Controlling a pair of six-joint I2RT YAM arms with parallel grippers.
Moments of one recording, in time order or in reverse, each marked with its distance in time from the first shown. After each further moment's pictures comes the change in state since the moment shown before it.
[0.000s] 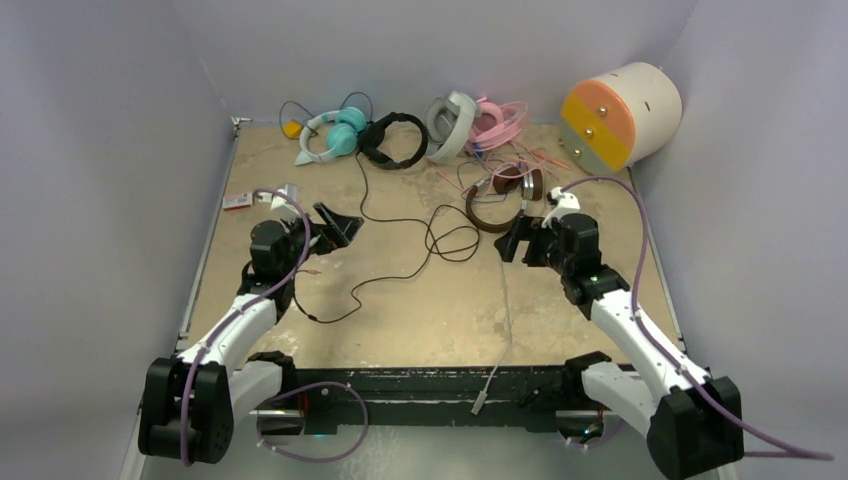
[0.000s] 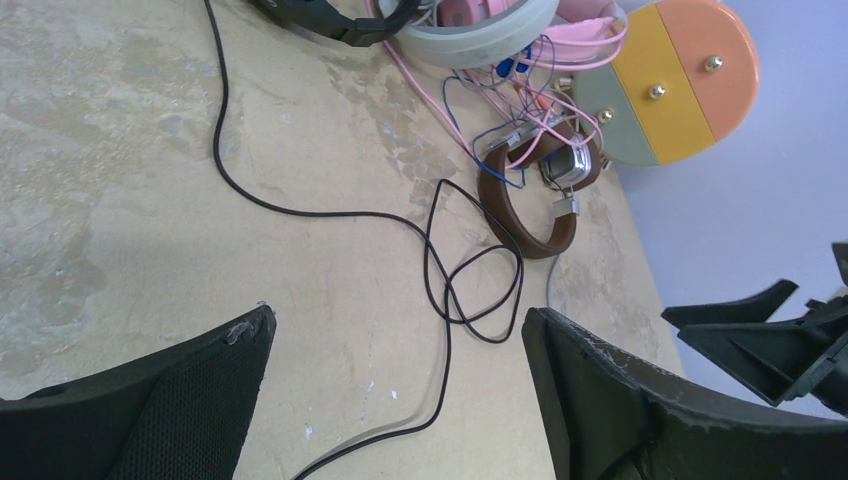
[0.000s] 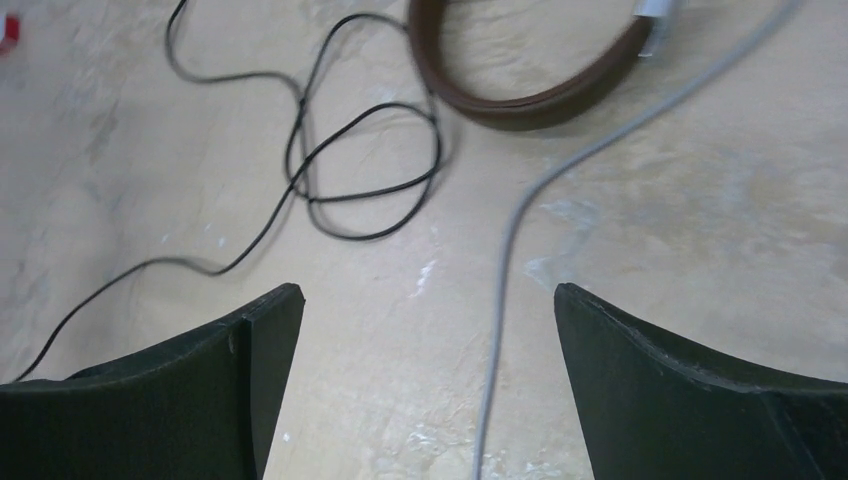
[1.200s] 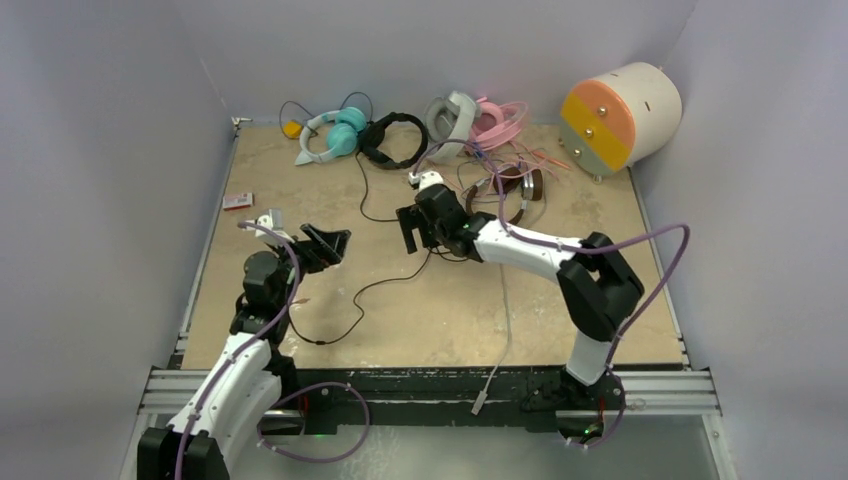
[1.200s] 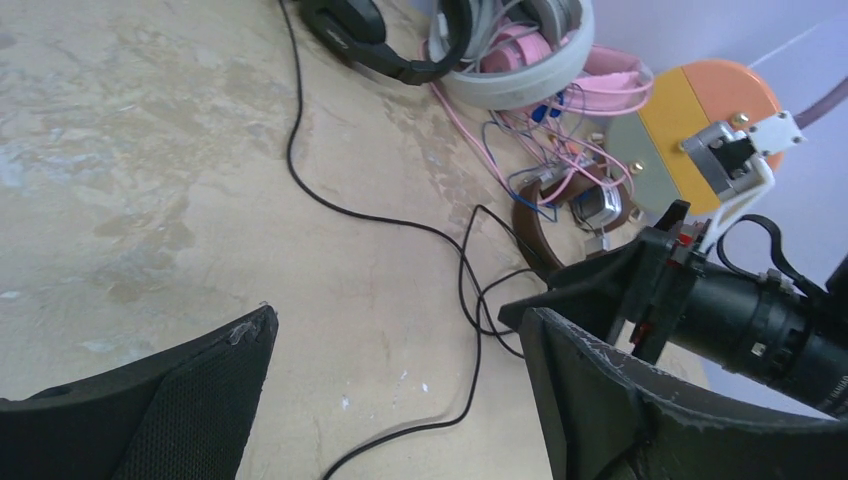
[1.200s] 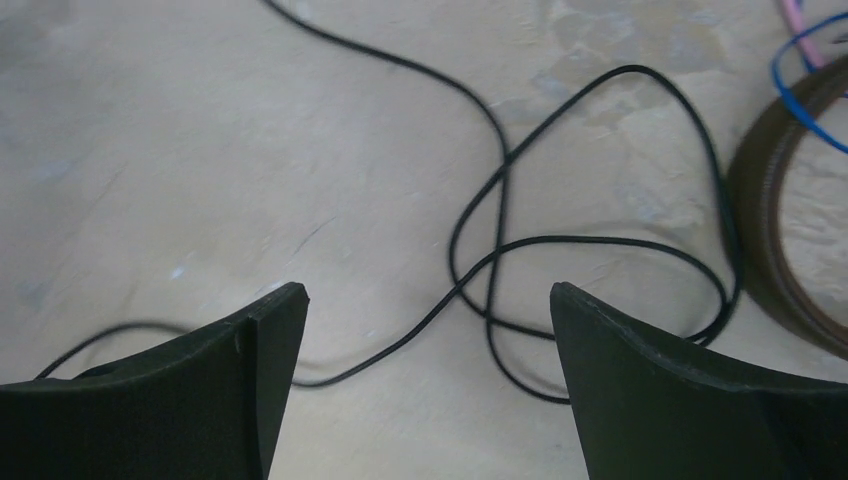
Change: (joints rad) left arm -0.034 -0.331 -0.149 -0.099 -0.177 0.003; right arm 0.534 0.810 0.613 -0.020 0.295 -0.119
